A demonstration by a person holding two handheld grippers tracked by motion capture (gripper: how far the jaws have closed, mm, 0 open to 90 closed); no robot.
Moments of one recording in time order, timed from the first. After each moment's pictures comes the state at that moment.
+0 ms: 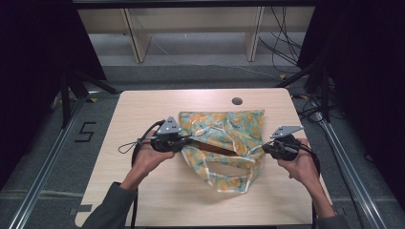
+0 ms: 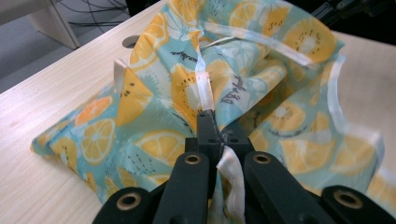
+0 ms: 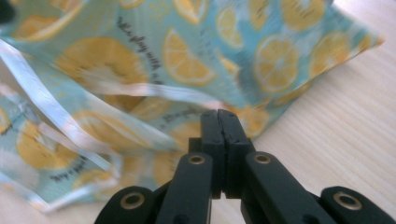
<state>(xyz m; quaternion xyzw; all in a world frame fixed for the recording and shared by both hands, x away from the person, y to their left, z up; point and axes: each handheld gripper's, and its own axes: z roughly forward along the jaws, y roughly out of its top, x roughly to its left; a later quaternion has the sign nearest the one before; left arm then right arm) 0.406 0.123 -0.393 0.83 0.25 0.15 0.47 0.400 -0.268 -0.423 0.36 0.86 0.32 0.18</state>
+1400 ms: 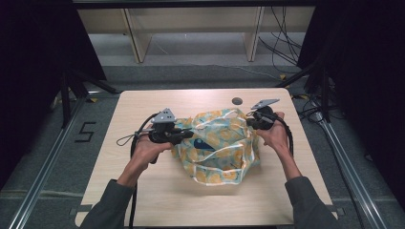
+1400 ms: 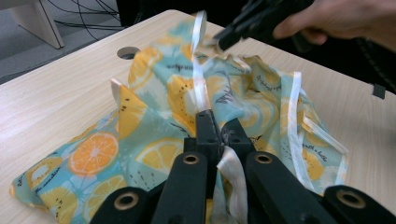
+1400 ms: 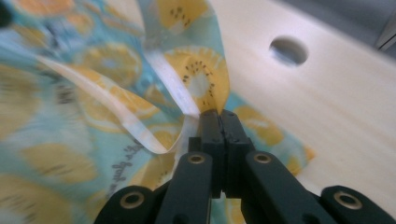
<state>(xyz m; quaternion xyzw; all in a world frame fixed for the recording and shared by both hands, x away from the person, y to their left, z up) 0.430 0.120 -0.390 0.81 0.28 0.10 0.51 0.511 -0.229 -0.432 0.39 0.84 0.32 0.20</state>
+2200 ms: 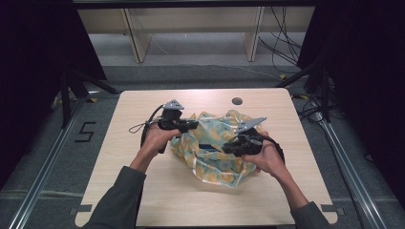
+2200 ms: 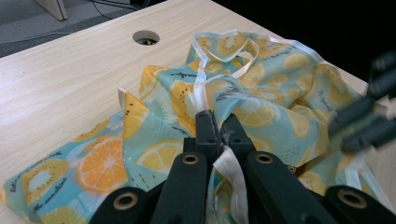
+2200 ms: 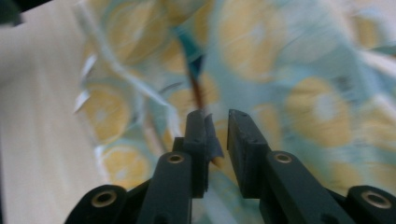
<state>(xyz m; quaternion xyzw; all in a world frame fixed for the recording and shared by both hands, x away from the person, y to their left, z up) 0.483 0.106 -0.405 0.81 0.33 0.08 0.48 0.423 -0.174 -0.419 0.28 0.88 0.39 0.05</state>
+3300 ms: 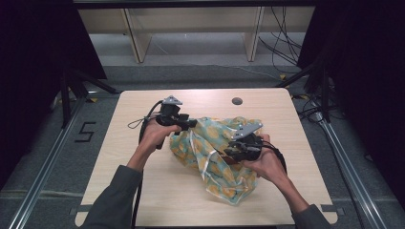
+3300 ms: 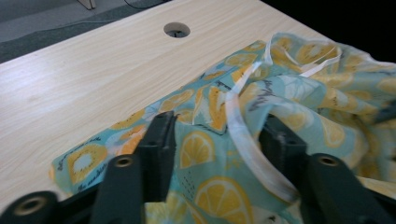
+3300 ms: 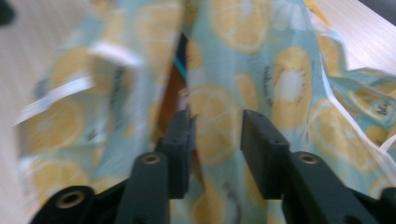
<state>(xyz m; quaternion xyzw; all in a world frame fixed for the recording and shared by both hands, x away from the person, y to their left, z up) 0.486 0.115 -0.396 0.81 0.36 0.11 0.45 0.408 -0.167 -0.417 0.27 0.89 0.34 0.15</state>
